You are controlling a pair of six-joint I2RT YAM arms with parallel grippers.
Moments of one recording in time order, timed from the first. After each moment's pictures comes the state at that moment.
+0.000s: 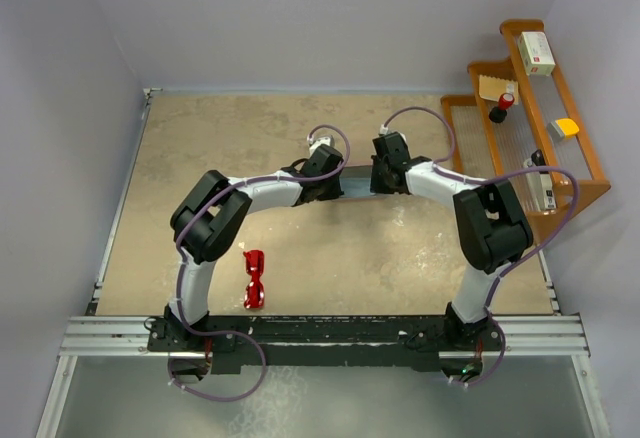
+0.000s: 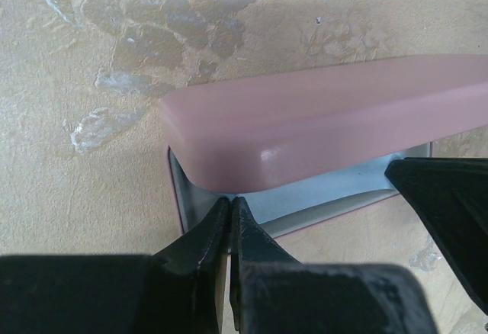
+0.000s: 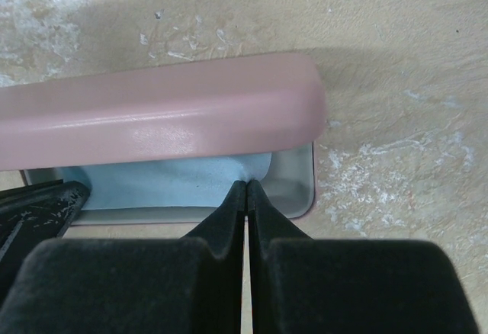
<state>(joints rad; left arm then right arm) -0.71 2.05 1.33 -0.08 -0.14 -0.76 0.40 1.81 1.13 -0.27 0.17 0.43</state>
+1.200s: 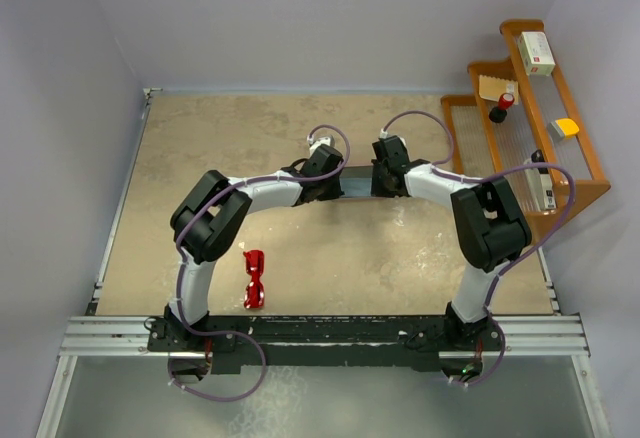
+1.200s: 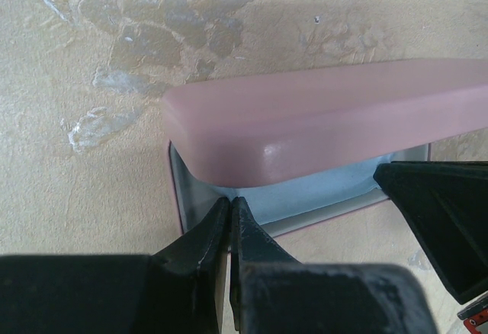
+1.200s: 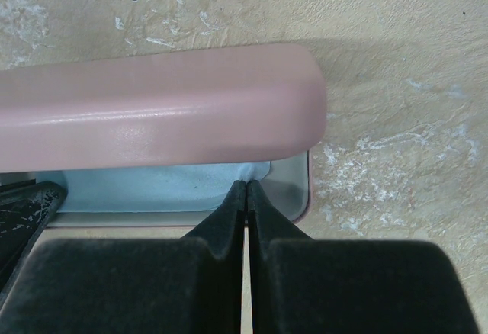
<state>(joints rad) -0.71 2.05 1.33 -0.08 -0.13 -0.76 0.40 1.83 1.10 -0.26 0.18 0.42</state>
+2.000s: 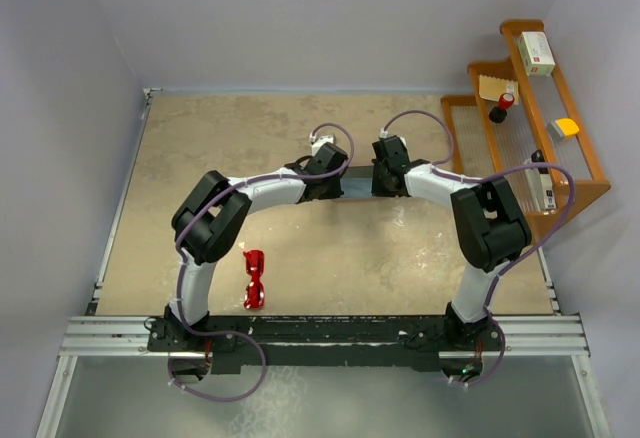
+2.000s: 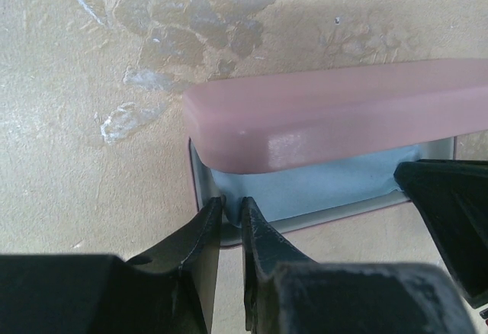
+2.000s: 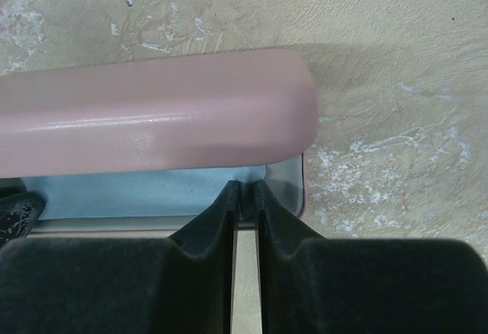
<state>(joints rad) -0.73 2.05 1.38 -0.19 -0.22 -0.72 0.40 1.83 1.10 -0.25 0.19 0.42</state>
